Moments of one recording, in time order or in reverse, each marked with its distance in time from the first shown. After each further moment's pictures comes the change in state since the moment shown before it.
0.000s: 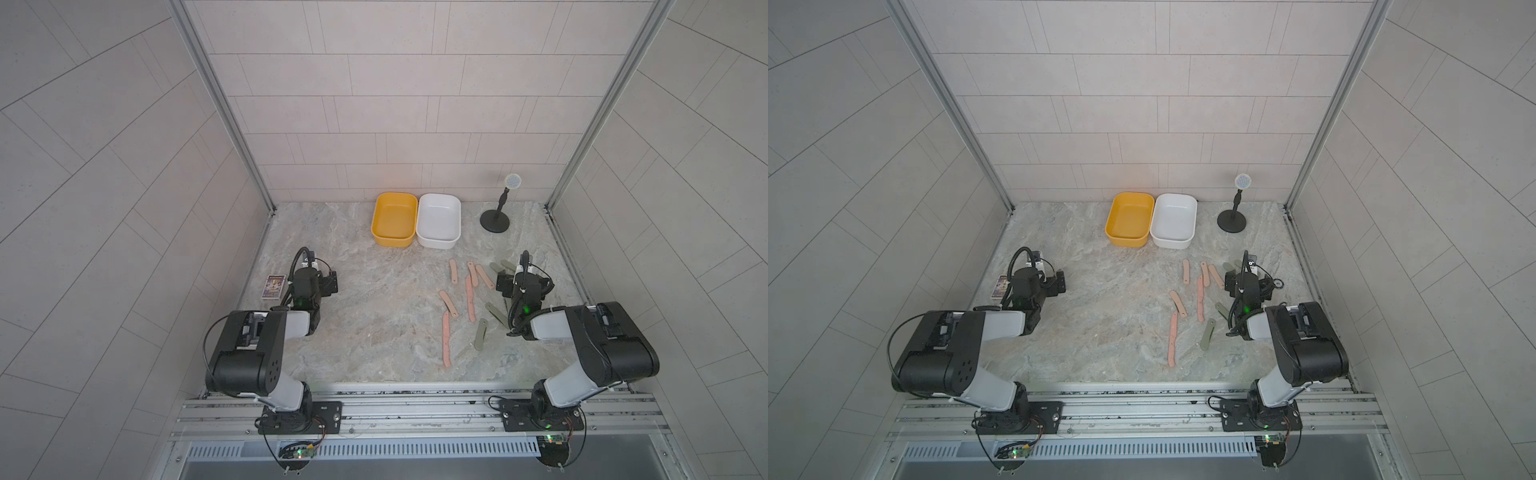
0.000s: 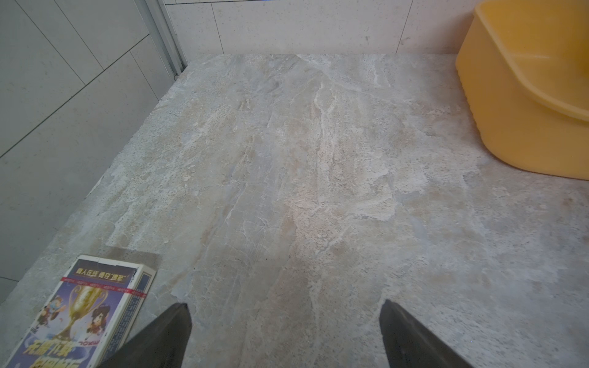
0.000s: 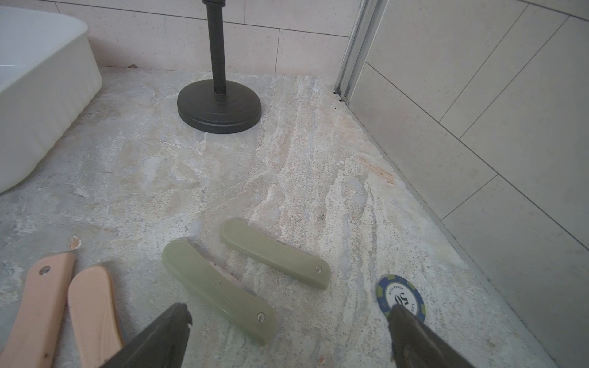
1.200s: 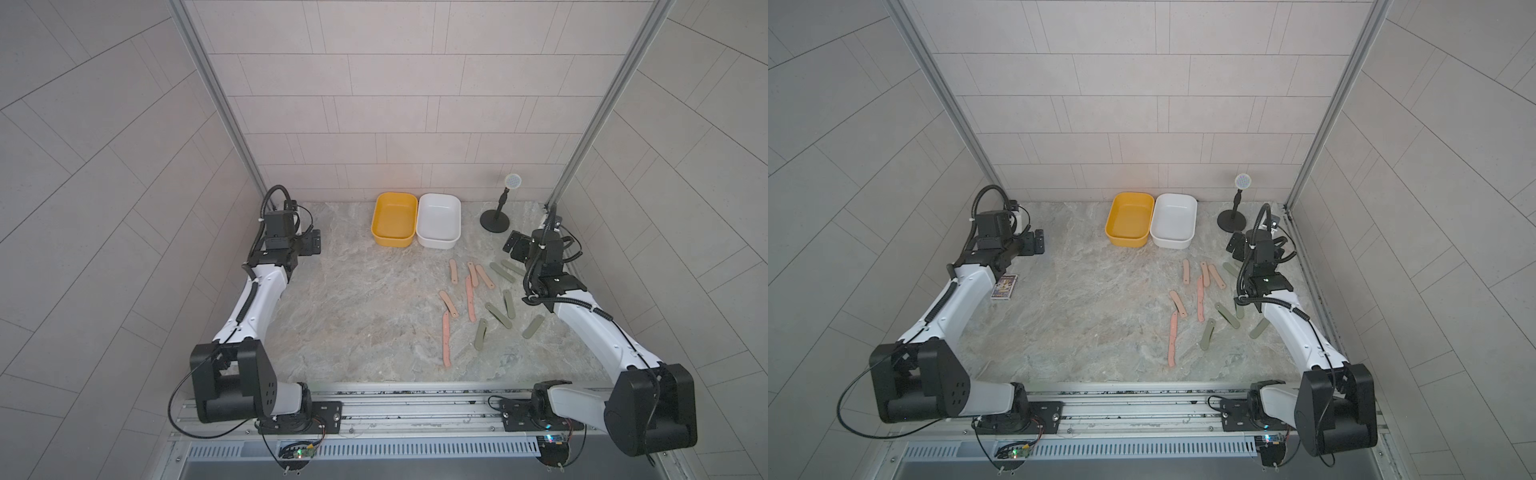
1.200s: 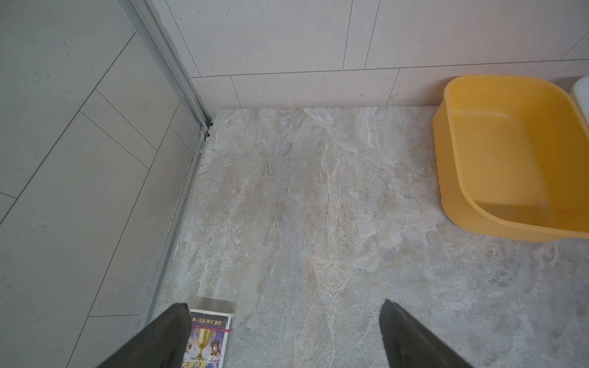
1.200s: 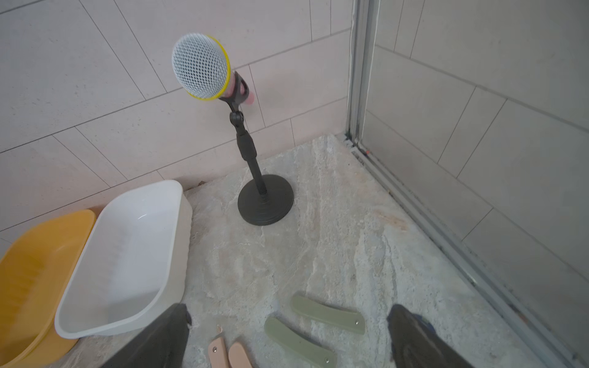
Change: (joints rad) left arm 0.116 -0.130 0.722 -0.998 0.138 0.095; right arm -0.006 -0.351 0.481 -0.869 -0.126 0.372
